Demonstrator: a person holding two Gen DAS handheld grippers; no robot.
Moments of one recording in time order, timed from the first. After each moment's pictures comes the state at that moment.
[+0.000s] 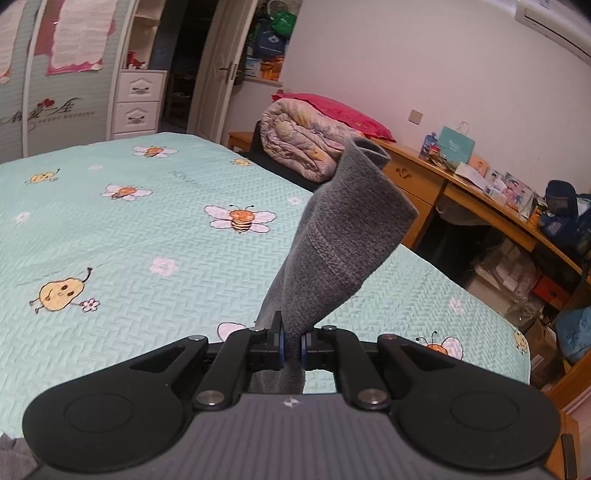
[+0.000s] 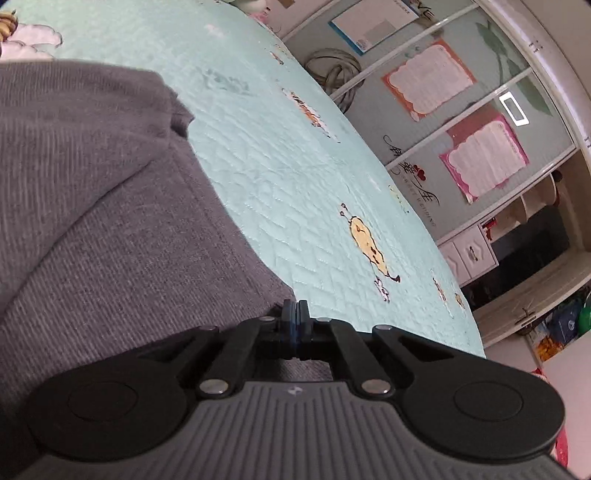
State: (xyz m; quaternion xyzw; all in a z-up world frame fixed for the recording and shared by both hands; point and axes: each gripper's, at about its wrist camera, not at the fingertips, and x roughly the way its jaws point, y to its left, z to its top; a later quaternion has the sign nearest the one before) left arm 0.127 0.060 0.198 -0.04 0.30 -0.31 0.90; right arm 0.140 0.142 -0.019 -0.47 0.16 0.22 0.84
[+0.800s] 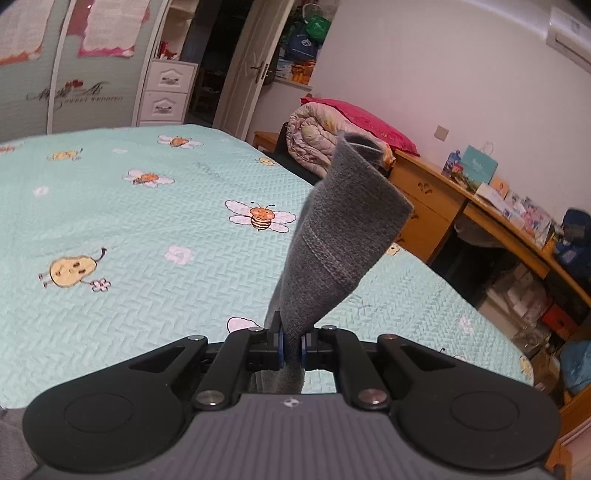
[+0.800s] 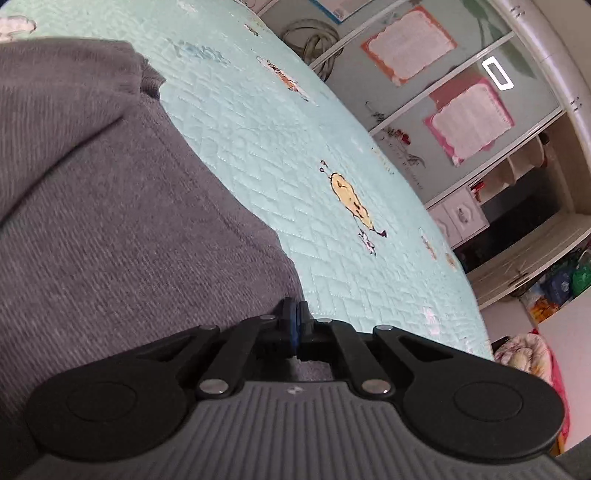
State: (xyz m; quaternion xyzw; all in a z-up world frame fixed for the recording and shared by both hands) left arm 0.131 0.067 0.191 -0.08 0.31 -0.28 0.90; right arm 0.153 0.130 -0.033 -0.45 0.20 0.19 0.85
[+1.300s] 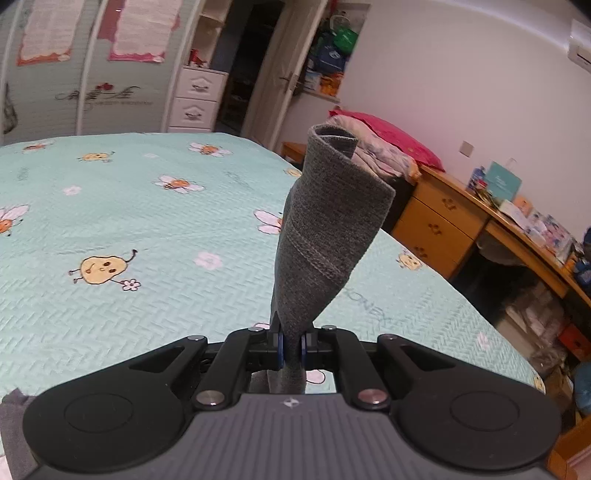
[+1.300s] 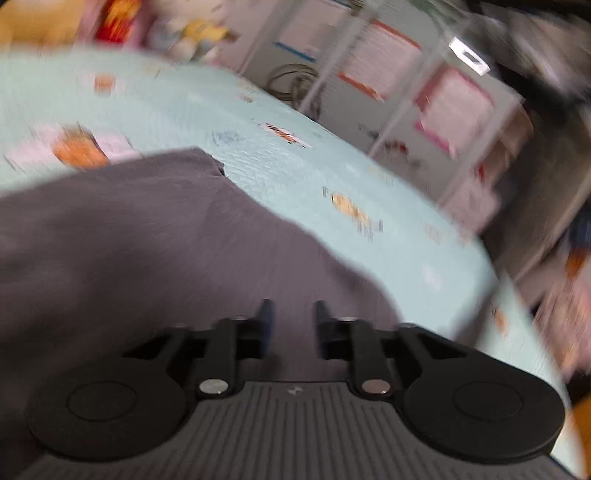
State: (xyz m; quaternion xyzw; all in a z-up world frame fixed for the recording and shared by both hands) left arm 0.113 0.076 0.206 -0.09 0.30 -0.23 0.92; right arm -0.018 0.023 0.035 -0.28 0.20 0.25 0.91
